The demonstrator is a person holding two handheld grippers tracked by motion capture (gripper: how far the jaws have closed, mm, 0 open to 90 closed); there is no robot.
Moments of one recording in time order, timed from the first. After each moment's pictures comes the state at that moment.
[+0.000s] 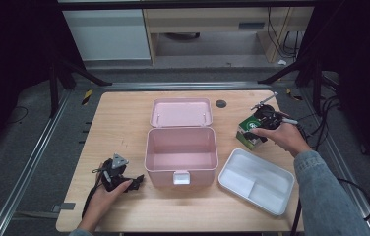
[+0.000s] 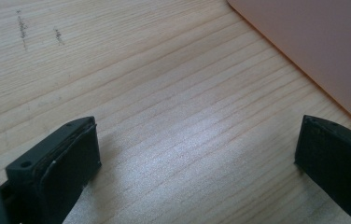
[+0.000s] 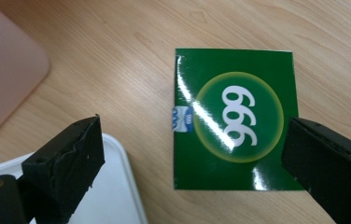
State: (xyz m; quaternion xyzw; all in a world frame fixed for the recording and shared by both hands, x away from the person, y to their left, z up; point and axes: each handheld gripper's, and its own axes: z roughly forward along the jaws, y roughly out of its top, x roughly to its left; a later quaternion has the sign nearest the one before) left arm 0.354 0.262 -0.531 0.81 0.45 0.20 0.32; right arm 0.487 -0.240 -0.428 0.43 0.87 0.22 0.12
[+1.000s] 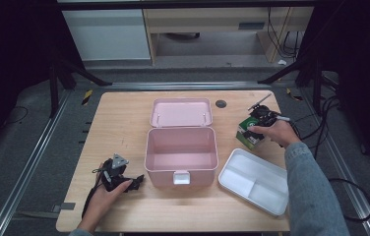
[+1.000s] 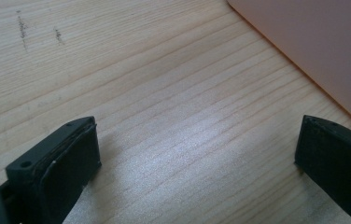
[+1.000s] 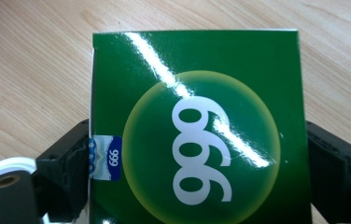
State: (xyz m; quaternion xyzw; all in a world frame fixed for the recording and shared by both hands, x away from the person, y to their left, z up) left arm 0.354 0.263 -0.531 0.81 0.45 0.20 0.32; right arm 0.527 -0.247 -0.470 0.45 0.87 0.19 0.09
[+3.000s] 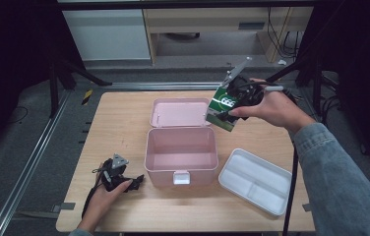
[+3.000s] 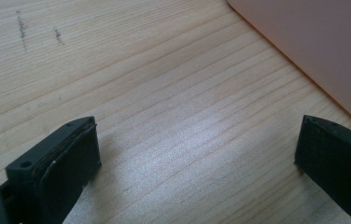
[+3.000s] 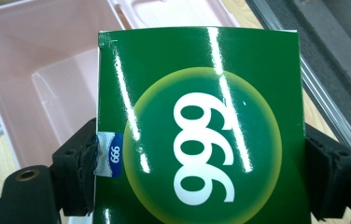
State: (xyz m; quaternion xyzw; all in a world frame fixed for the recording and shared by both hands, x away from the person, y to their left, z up) left arm 0.354 0.263 -0.531 0.81 0.45 0.20 0.32; right arm 0.452 -0.140 -0.280 0.21 0.93 0.27 0.15
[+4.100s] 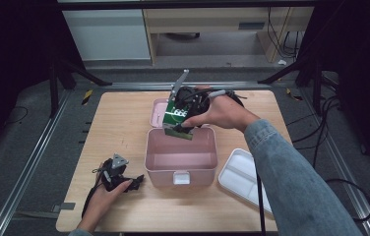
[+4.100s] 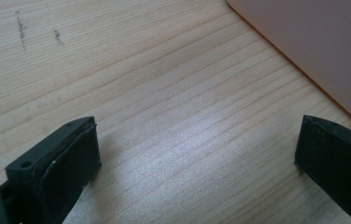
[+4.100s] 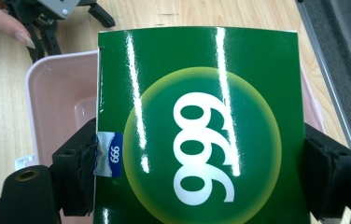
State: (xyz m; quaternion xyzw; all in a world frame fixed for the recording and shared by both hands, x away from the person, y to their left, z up) left arm 0.354 0.263 -0.530 0.81 0.45 0.19 0.32; right arm 0.449 -0.019 -0.298 0.09 0.95 0.26 0.12
